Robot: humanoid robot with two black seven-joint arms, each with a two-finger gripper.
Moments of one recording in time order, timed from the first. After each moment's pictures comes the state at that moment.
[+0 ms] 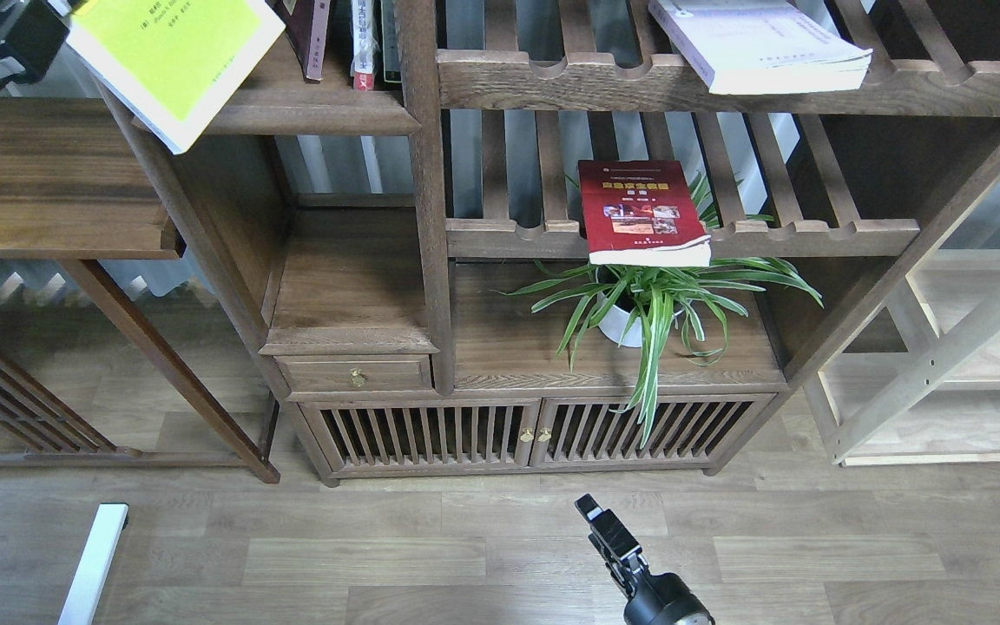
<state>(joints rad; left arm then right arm) -0.49 0.43 -1.66 -1.44 0.40 -0.36 0.49 -0.12 0.01 0.89 0.77 0.02 0.58 0.17</state>
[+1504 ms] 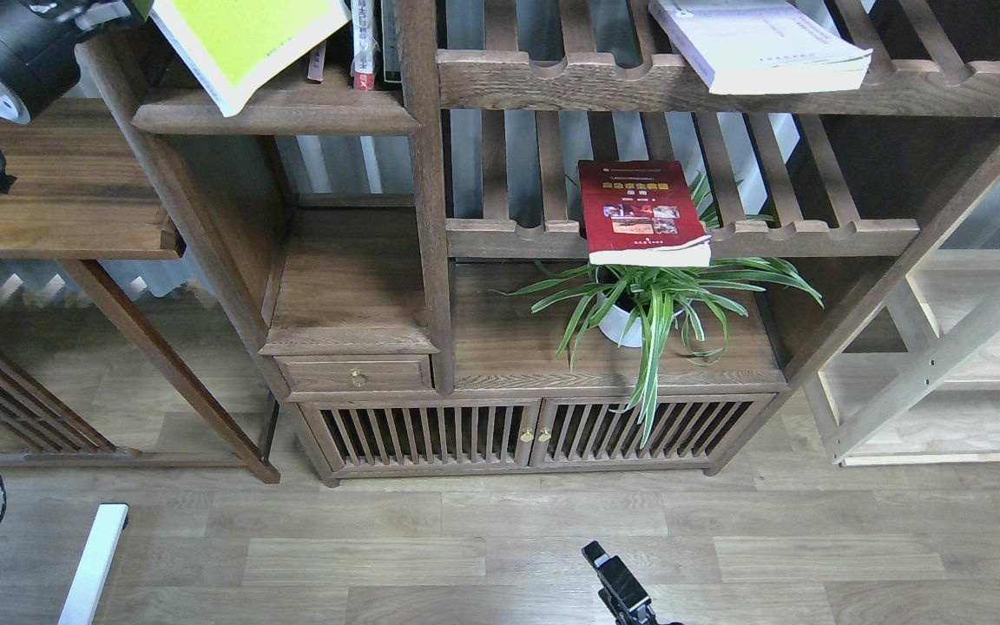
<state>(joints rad) -0.76 0.43 -1.41 -1.22 0.48 -0.25 0.40 -0.21 0.01 0.88 0.76 0.02 0.58 0.17</state>
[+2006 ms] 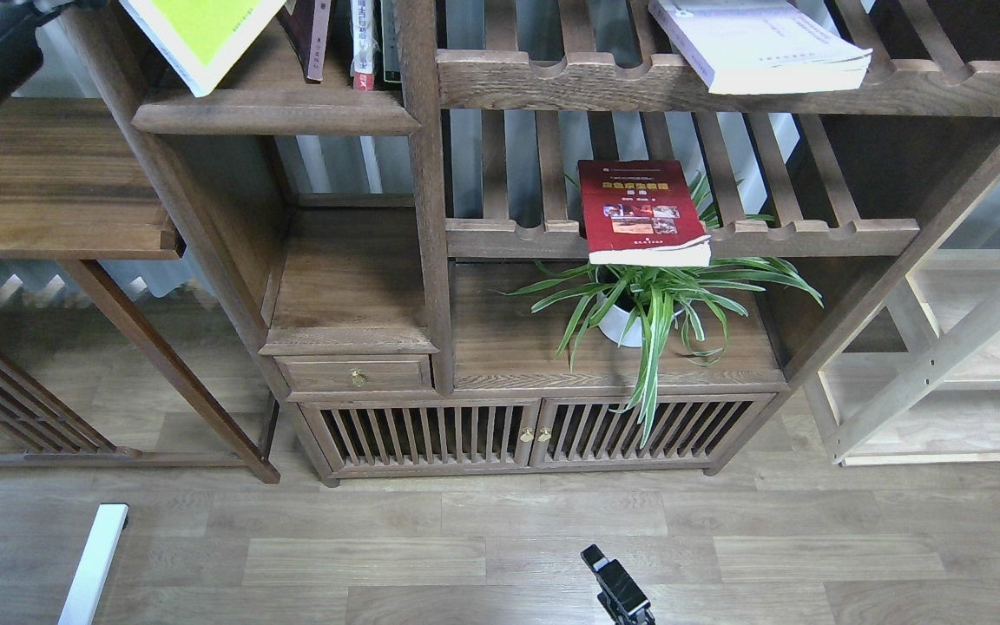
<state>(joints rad) -0.75 0.46 -1.40 -1.22 0.47 -0.25 0.33 -0.22 0.02 0.87 0.76 0.02 0.58 0.17</state>
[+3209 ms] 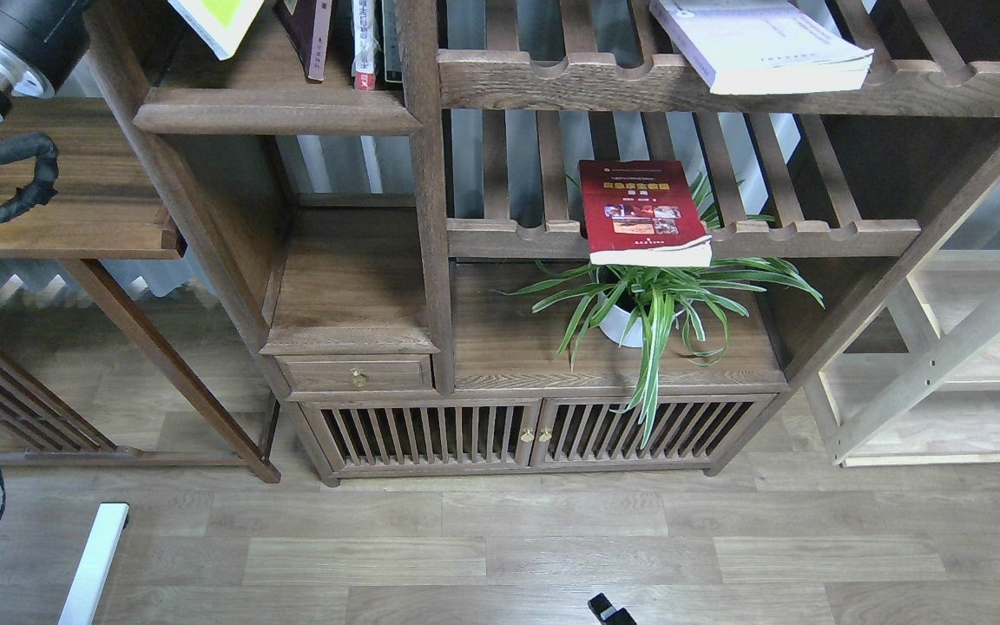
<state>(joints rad) -0.81 0.41 -1.26 -1.09 0.52 -0.20 0.06 -0.32 0.02 0.88 0.77 0.02 0.58 0.17</state>
